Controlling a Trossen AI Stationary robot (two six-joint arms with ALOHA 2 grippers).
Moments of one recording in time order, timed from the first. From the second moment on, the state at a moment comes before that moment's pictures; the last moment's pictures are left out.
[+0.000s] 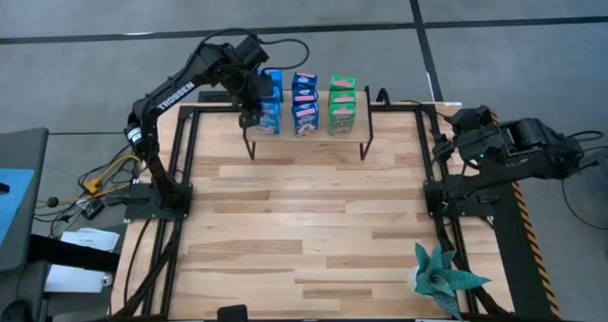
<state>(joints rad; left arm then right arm) 0.63 1.75 2.01 -1.40 0.11 0.48 0.08 0.63 1.14 -1.49 0.84 0.62</state>
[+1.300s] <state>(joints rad) 0.62 1.75 1.97 -1.35 0.04 0.50 0.08 0.63 1.14 -1.49 0.84 0.62</state>
